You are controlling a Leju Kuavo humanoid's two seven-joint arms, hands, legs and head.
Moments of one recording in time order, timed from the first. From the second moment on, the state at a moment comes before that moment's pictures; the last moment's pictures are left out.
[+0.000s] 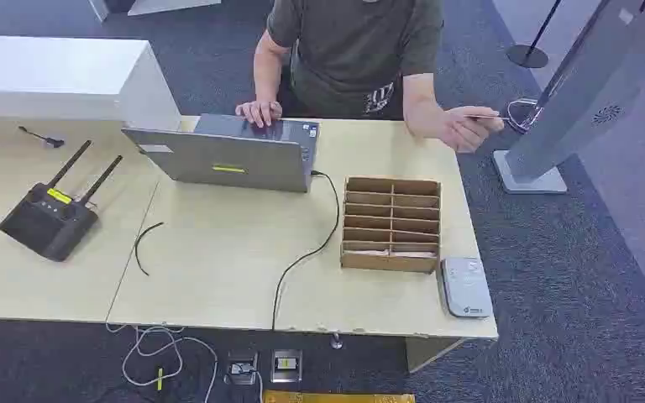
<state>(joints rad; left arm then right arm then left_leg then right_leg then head) -0.08 0.19 -0.68 -0.23 0.99 0.48 -0.07 0.13 -0.26 -1.07 -1.64 0.35 -0.70 0.40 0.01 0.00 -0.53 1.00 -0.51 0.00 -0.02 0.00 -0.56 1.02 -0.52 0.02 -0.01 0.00</state>
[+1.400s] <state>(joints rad) -0.08 0.23 -0.63 -0.31 0.79 0.46 -0.04 -0.50 -0.79 0.30 -2.04 0.59 -0.09 0.69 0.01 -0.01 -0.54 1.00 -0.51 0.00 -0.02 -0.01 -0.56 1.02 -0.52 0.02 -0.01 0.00</state>
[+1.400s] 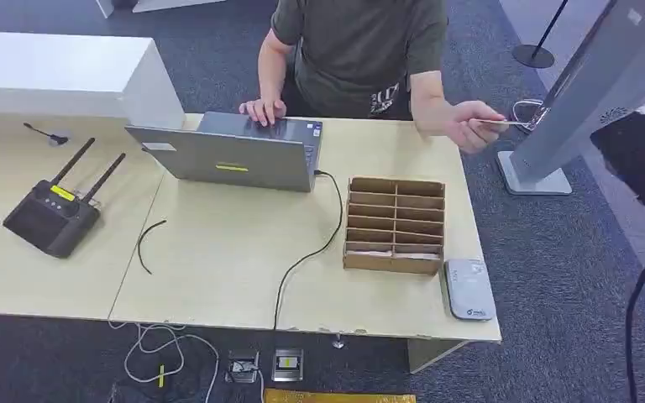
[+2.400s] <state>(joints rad) -0.10 0.23 -0.57 -0.31 0.59 0.40 0.02 -0.55 -0.73 0.66 -1.89 0.59 -0.03 0.70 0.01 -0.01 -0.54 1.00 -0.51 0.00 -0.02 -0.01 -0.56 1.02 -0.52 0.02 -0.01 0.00</state>
